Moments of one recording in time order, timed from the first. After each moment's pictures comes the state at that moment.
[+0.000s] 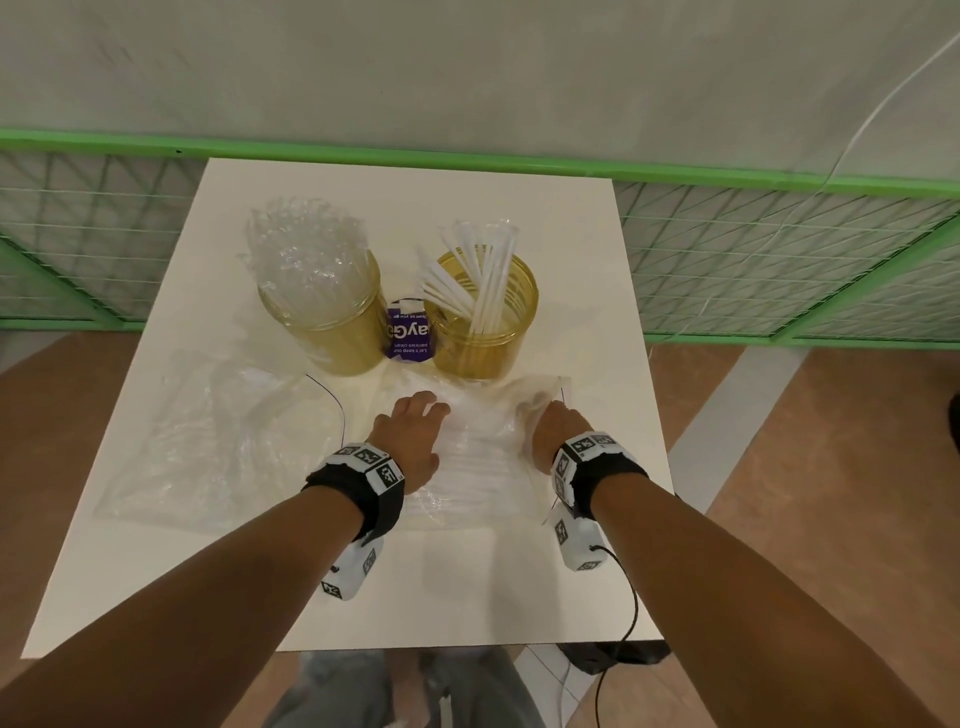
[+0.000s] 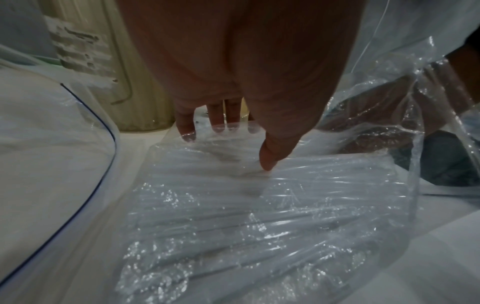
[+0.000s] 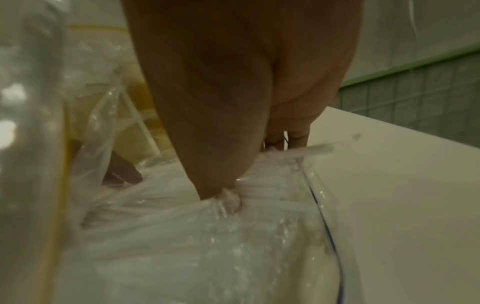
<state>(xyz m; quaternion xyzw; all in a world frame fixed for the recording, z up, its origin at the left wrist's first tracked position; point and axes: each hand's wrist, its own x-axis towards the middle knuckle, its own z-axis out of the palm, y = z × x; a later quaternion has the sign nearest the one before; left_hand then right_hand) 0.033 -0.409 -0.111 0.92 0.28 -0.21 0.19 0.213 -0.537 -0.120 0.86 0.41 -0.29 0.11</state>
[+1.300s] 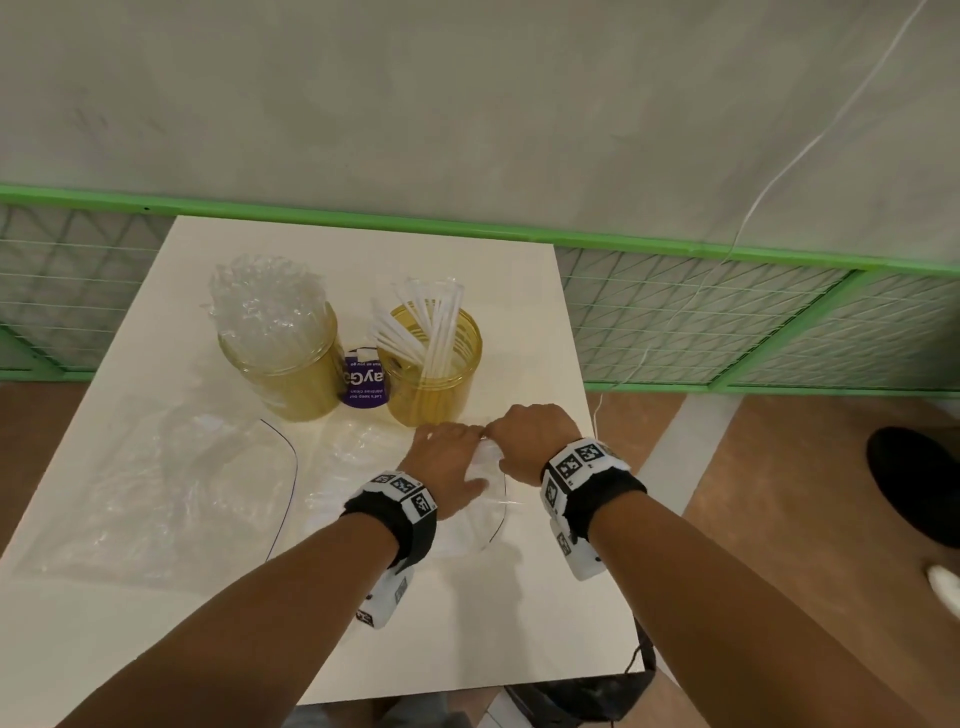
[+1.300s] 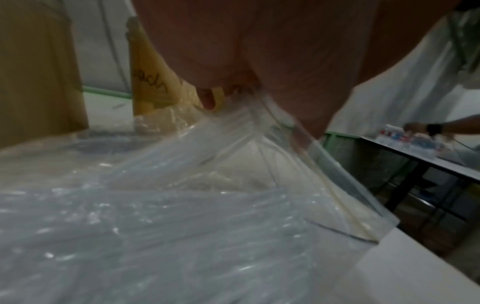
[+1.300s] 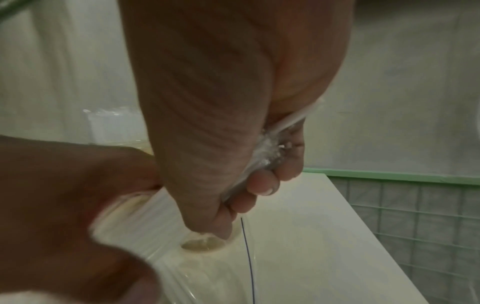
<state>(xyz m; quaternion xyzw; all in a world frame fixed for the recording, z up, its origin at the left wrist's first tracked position) 0.111 -0.463 -0.086 0.96 0.20 -0.07 0.20 0.237 -0.547 -0.012 0.76 0.59 -0.13 0.25</state>
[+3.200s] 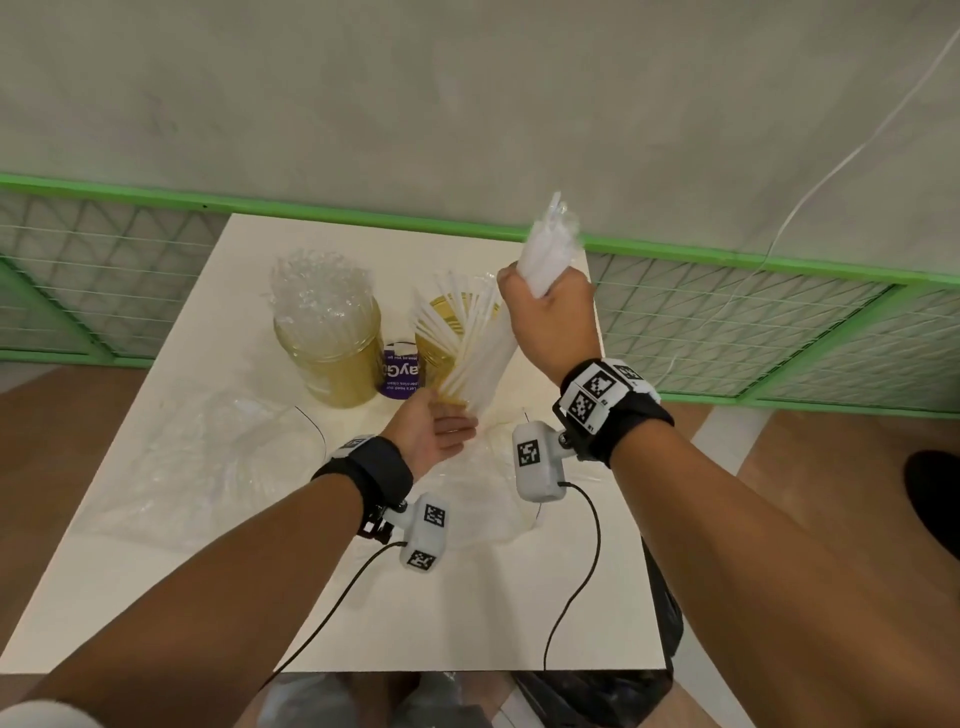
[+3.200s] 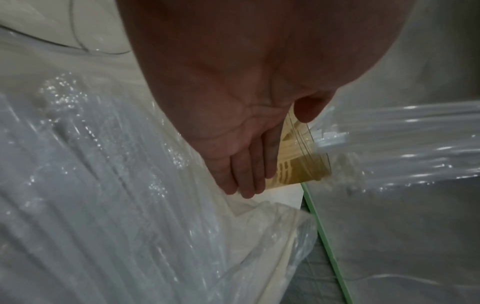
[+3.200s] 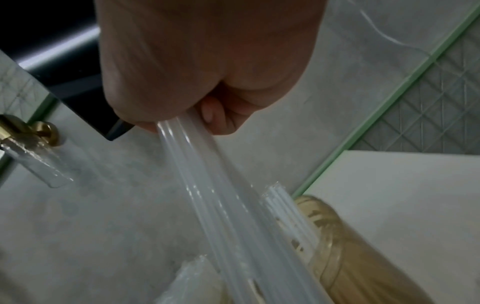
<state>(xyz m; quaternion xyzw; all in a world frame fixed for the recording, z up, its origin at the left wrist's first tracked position) 0.074 -0.423 -0.039 0.33 0.46 0.06 0.82 0.220 -0.485 0.084 0.76 0.34 -0.13 -0.55</state>
